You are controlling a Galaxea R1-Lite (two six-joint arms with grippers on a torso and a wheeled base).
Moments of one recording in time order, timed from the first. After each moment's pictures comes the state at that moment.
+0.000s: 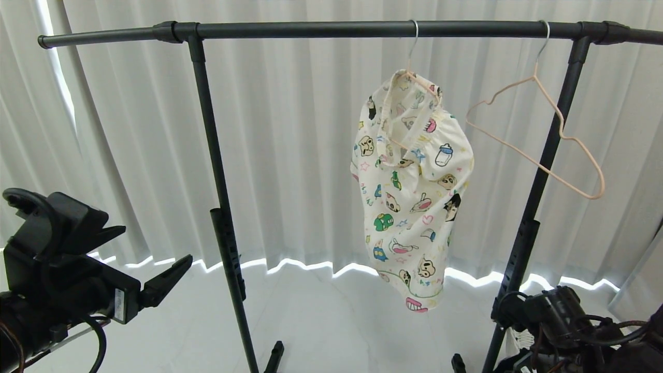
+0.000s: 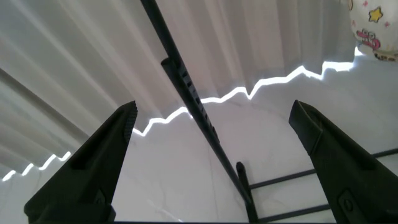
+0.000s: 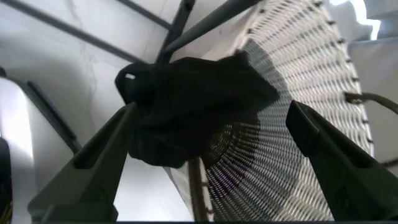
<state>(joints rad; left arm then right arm) -0.11 1.15 -0.37 -0.53 -0.07 0.39 0.41 1.92 -0.30 -0.56 -0.30 -0.15</state>
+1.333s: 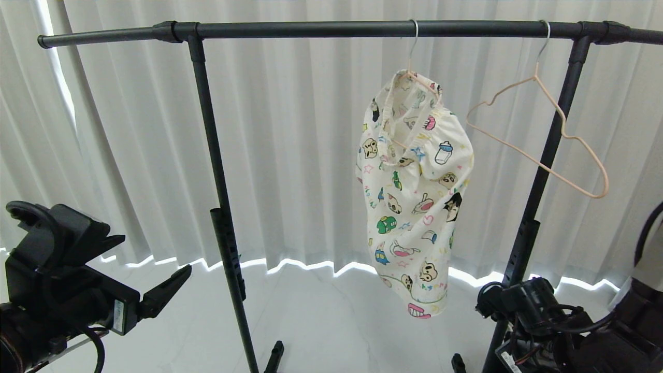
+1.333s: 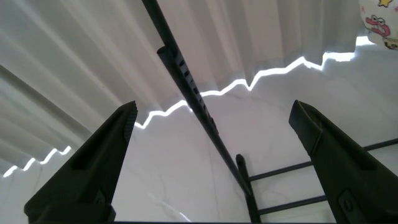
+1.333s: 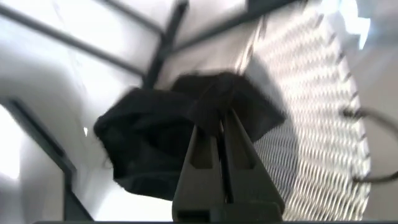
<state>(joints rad) -0.11 1.14 -0.33 -0.53 -0.06 0.40 0.46 1.97 -0.40 -0.57 -0.35 -0.15</state>
